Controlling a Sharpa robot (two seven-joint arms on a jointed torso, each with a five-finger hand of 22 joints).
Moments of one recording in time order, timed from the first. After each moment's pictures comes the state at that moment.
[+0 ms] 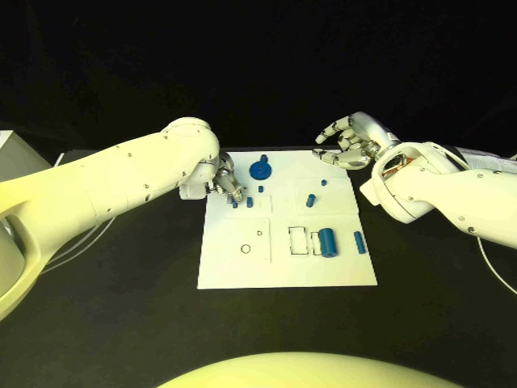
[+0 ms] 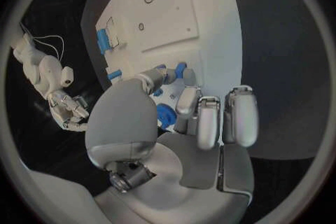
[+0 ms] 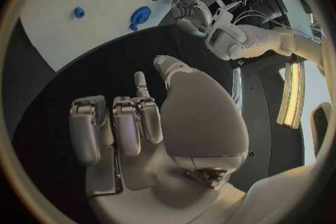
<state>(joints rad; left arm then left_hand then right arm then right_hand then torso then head) 1.32 -0.38 -0.04 0.97 -1.06 0.43 -0.60 1.14 -0.22 0.66 0.11 0.57 0.97 0.07 0.52 0.98 1.35 -0.01 1.30 1.06 1.46 -0.06 1.57 1.31 0.06 1.43 0.04 1.45 1.31 1.31 -0.84 -0.12 1.51 -1.07 -0.61 -0.13 1.35 -0.23 0.33 0.27 0.40 0.91 0.15 0.25 0.36 1.47 0.08 1.52 1.31 1.47 0.00 1.56 1.31 0.02 1.47 0.10 1.55 1.31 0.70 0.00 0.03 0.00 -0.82</state>
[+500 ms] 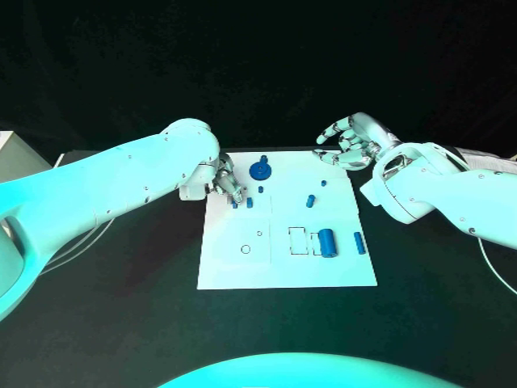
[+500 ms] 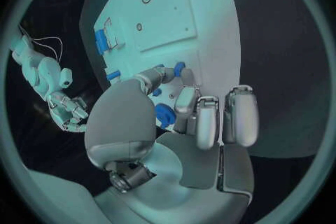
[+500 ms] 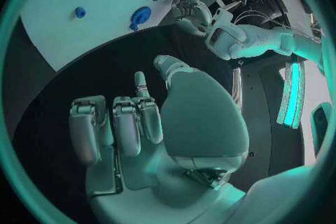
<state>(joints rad) 1.32 -0.38 -0.04 0.98 -1.07 0.42 -0.60 1.11 -0.25 0.61 0.11 0.54 0.98 0.06 0.51 0.97 1.34 -0.02 1.29 1.05 1.47 -0.08 1.57 1.31 0.06 1.43 0.03 1.44 1.31 1.31 -0.84 -0.12 1.51 -1.07 -0.61 -0.12 1.35 -0.24 0.33 0.27 0.40 0.91 0.15 0.25 0.36 1.47 0.08 1.52 1.31 1.47 0.00 1.56 1.31 0.02 1.47 0.10 1.55 1.31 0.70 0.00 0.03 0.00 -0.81</state>
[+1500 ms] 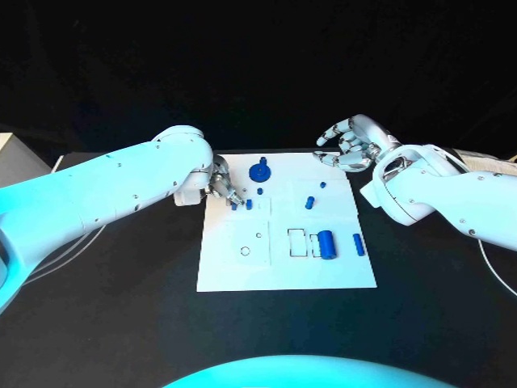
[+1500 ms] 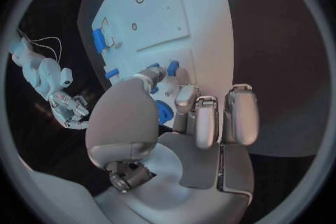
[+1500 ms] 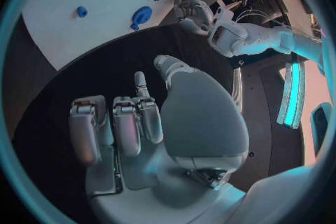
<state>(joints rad) 1.31 -0.44 -0.03 1.04 -1.09 0.36 -0.59 1.12 -0.26 0.36 0.29 0.44 0.95 0.05 0.49 0.96 1.29 0.00 1.28 1.03 1.47 -0.06 1.57 1.31 0.06 1.43 0.04 1.42 1.31 1.31 -0.84 -0.12 1.51 -1.07 -0.61 -0.12 1.35 -0.24 0.33 0.27 0.40 0.91 0.15 0.25 0.36 1.47 0.08 1.52 1.31 1.47 0.00 1.56 1.31 0.02 1.47 0.10 1.55 1.31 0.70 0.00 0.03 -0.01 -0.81</state>
